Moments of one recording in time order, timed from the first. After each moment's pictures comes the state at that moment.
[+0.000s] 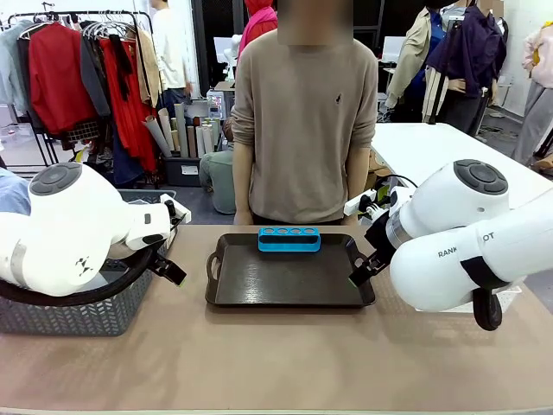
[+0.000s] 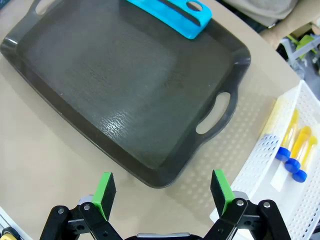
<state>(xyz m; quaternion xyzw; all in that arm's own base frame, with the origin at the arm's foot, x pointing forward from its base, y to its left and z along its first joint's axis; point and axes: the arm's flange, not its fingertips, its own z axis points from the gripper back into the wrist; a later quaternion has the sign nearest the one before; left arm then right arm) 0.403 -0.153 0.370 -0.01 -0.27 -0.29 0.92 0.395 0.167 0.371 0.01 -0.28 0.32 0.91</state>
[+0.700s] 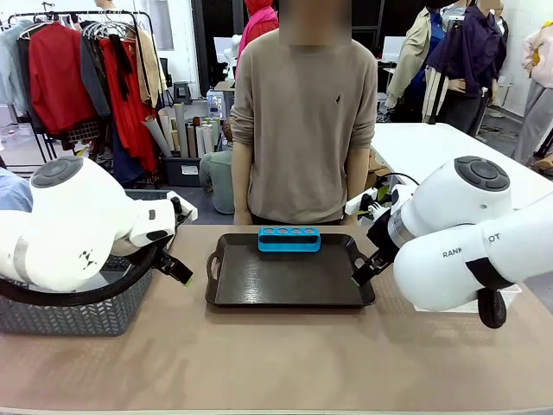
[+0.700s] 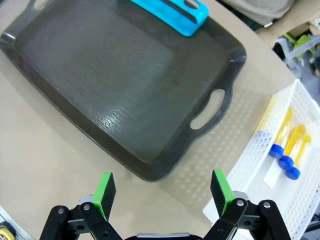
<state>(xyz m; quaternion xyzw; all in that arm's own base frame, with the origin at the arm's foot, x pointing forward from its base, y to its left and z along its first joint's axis) 0.394 -0.168 0.387 -0.04 -0.26 -0.31 0.91 0.392 0.164 0.380 -0.01 -0.27 0.33 0.91</state>
